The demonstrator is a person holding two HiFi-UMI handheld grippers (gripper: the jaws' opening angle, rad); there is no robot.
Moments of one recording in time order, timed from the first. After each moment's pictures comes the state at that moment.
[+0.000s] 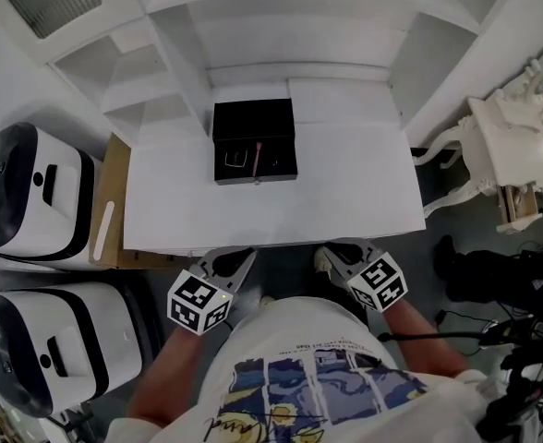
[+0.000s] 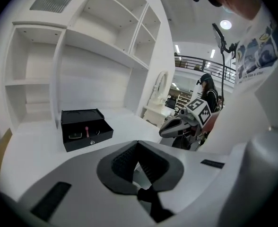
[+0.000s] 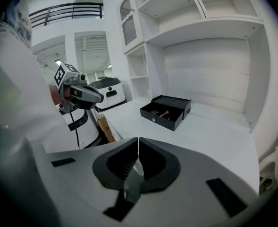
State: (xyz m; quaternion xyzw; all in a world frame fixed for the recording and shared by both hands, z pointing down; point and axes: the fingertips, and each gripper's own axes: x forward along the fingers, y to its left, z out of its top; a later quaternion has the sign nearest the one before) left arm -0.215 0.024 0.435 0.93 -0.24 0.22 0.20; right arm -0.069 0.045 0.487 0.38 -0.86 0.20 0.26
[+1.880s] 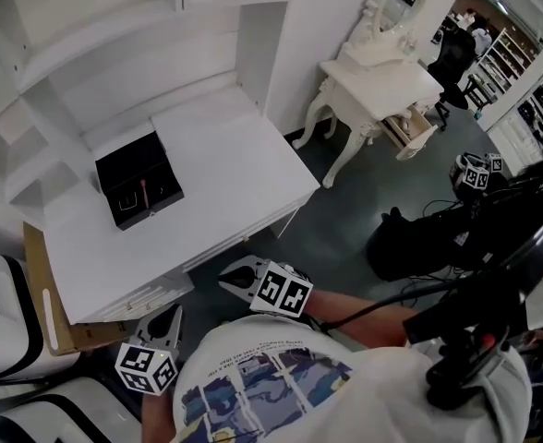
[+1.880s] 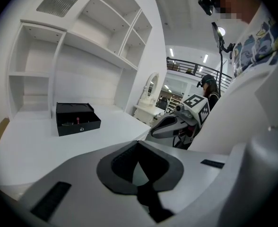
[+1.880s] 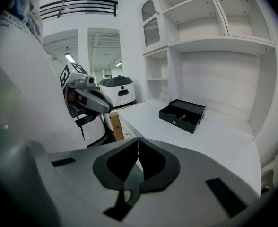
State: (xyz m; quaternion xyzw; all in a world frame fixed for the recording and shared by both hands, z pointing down) left arm -0.248 0.106 0.442 0.94 -0.19 0.20 0.21; right arm -0.156 0.116 0.467 0.36 -0.88 0.17 0.26
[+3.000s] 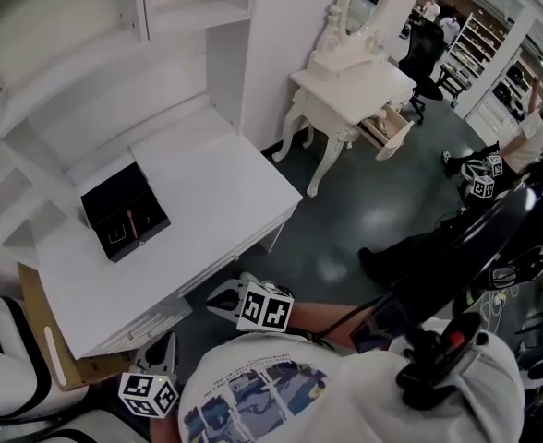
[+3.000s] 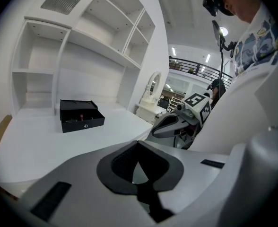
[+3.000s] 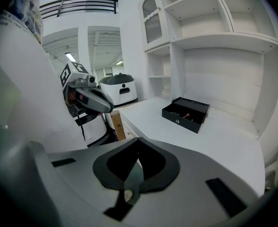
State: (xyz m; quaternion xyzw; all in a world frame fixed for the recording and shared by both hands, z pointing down) left arm -0.264 0.097 0.457 0.93 -0.20 0.21 0.22; right arm -0.172 0.110 0.485 0.35 -0.88 0.18 0.27
